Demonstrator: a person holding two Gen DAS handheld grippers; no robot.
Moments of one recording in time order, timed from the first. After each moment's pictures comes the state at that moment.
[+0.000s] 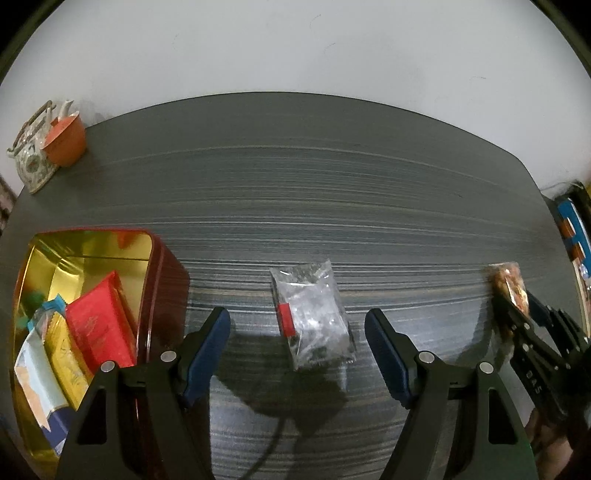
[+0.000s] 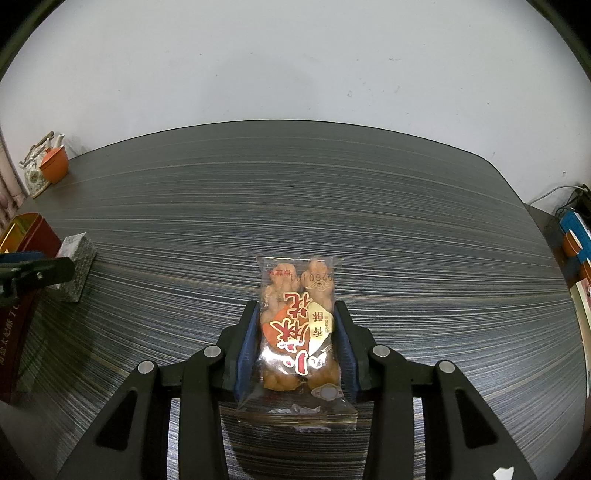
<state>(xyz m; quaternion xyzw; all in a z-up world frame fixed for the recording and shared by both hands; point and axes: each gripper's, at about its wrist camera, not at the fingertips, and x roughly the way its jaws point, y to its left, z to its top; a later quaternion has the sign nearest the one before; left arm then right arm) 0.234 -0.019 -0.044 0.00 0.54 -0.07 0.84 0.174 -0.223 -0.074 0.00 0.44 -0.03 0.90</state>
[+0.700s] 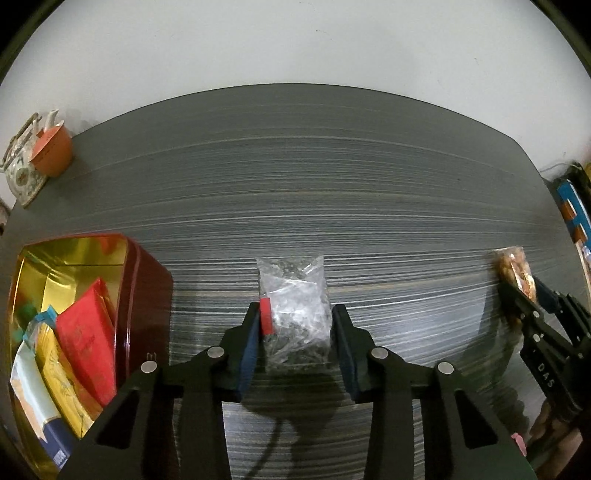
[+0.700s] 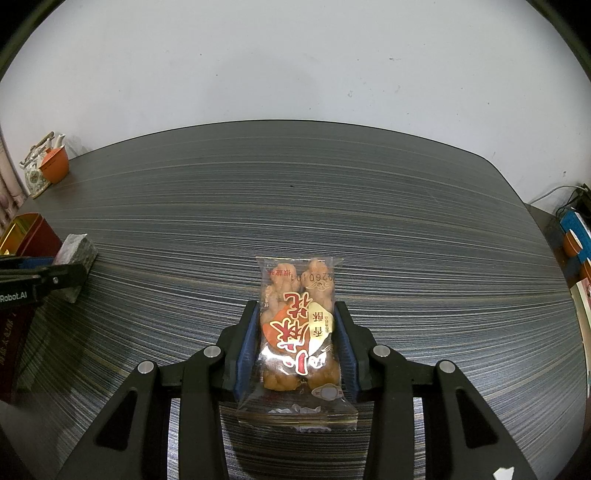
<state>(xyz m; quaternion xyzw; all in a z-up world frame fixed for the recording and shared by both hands) 0.237 -0.046 -0.055 0.03 0.54 -0.08 0.84 0.173 -0.223 -0.074 0.00 0.44 -0.03 0.90</state>
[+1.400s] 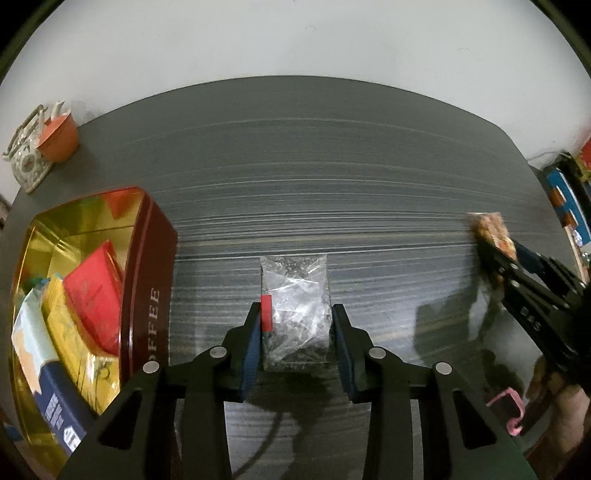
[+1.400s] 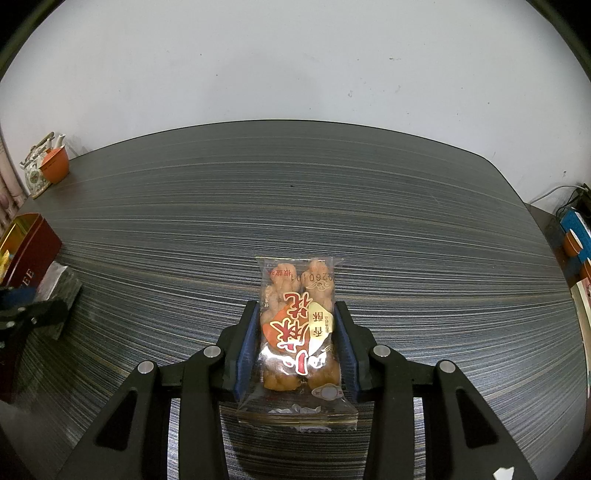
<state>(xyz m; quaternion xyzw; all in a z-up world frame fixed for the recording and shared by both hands) 0.186 -0.048 -0.044 0.03 0.54 -0.10 0.83 0.173 -0.223 -0.074 0.00 0.44 -0.03 0.90</state>
